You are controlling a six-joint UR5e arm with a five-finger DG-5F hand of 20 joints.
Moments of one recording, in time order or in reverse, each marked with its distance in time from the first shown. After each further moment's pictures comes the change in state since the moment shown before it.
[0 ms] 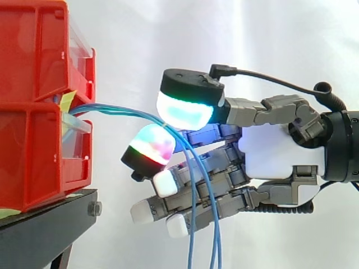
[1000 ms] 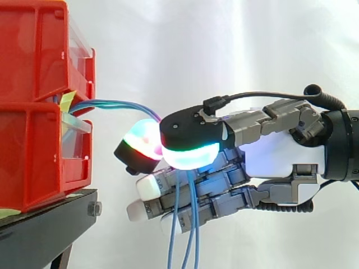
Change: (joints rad) arm 0.000 0.001 0.000 0.000 0.000 0.003
